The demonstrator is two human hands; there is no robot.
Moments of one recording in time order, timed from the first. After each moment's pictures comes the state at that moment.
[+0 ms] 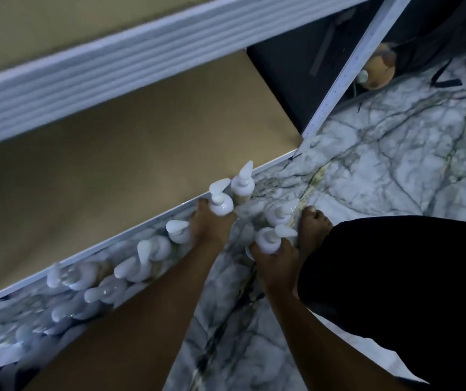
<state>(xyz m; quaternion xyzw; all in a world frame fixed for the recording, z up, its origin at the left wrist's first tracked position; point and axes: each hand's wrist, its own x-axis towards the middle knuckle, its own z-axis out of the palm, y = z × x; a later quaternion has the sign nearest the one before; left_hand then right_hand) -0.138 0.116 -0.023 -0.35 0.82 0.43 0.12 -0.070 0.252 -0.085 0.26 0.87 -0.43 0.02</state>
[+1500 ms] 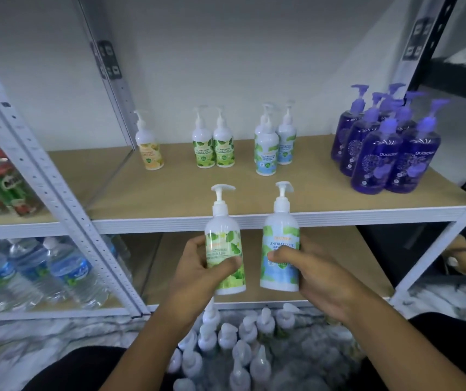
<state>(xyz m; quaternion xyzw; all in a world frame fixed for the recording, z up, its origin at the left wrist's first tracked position) 0.085 -0.047 0.286 -0.28 0.66 0.67 -0.19 -0.036 0.117 0.306 -0.12 0.60 -0.69 0.38</state>
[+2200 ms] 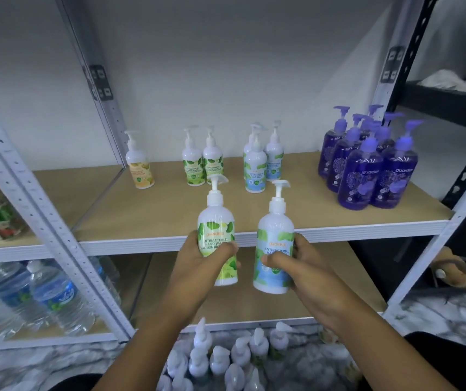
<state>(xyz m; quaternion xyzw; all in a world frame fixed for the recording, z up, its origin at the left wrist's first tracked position) 0.049 -0.042 0.328 -0.26 0.66 0.67 -0.21 -0.048 0.119 0.315 -0.15 0.64 -0.70 0.28</state>
